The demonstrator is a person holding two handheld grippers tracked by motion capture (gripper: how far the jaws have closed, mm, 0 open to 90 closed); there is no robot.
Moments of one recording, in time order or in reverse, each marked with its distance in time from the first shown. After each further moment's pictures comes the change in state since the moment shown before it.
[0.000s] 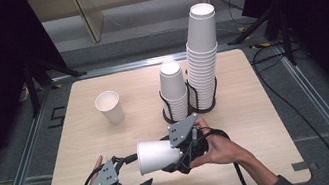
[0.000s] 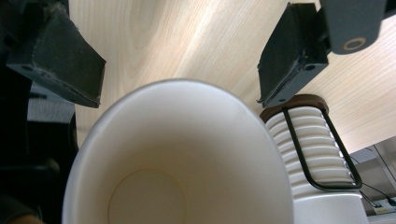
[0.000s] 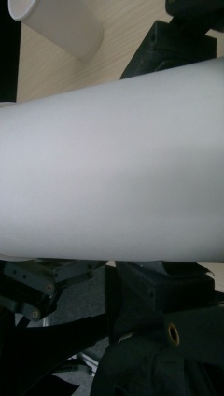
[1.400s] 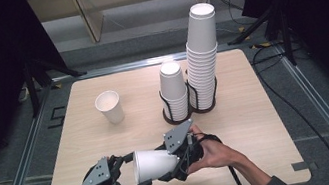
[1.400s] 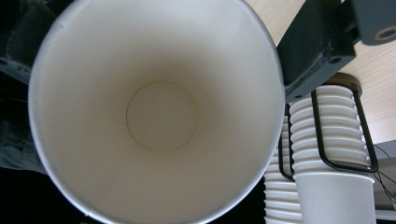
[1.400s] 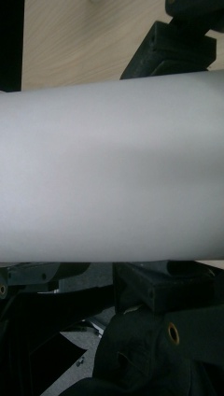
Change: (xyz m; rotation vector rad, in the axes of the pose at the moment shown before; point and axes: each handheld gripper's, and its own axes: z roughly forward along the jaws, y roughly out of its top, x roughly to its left) left arm 0.000 0.006 -0.004 -0.116 -0.071 -0.131; right arm 0.003 -0.010 0.026 -0.051 0.127 0.003
